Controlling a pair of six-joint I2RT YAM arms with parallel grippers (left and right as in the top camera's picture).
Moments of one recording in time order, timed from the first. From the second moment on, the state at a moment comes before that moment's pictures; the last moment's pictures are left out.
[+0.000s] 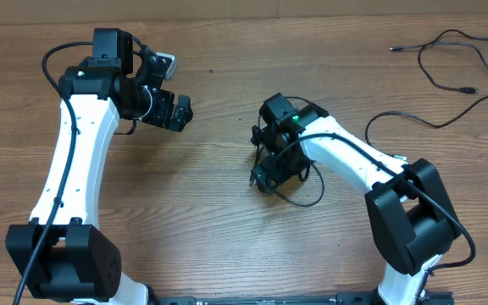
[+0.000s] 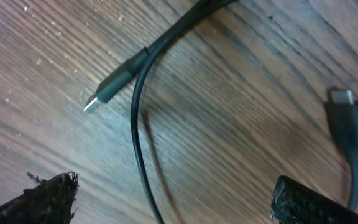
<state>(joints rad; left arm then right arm) -0.02 1.72 1.59 -1.07 0.31 0.24 0.56 1.94 1.35 -0.95 -0.17 -0.11</state>
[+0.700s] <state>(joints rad) -0.02 1.72 1.59 -1.07 0.31 0.24 0.60 1.94 1.22 -0.77 -0.17 -0.09</state>
